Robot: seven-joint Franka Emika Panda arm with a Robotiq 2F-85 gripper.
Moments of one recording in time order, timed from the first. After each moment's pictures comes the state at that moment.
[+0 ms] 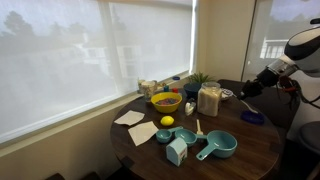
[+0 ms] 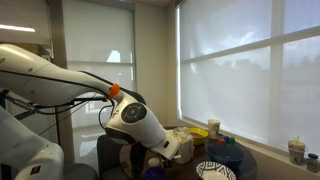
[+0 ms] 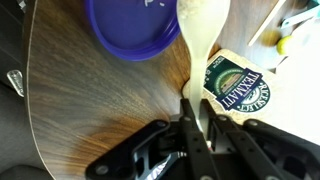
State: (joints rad) arm 0.13 -0.58 -0.49 -2.74 0.64 2.62 -0.37
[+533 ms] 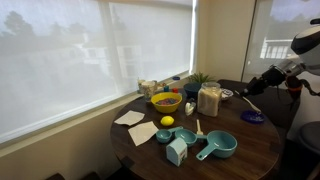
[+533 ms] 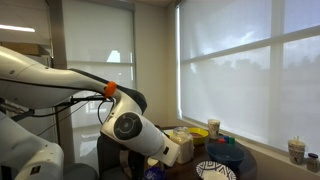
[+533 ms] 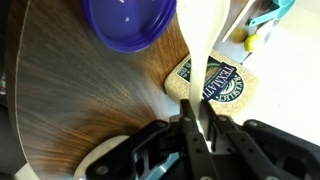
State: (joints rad) arm 0.13 -0.62 -0.58 -2.74 0.80 2.53 -0.63
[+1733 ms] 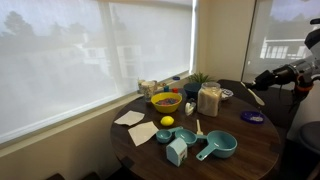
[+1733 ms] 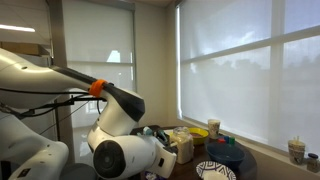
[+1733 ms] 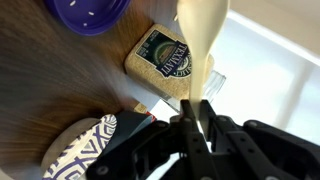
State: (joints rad) arm -0.11 -0.62 -0.53 -2.74 1.14 2.23 -0.97
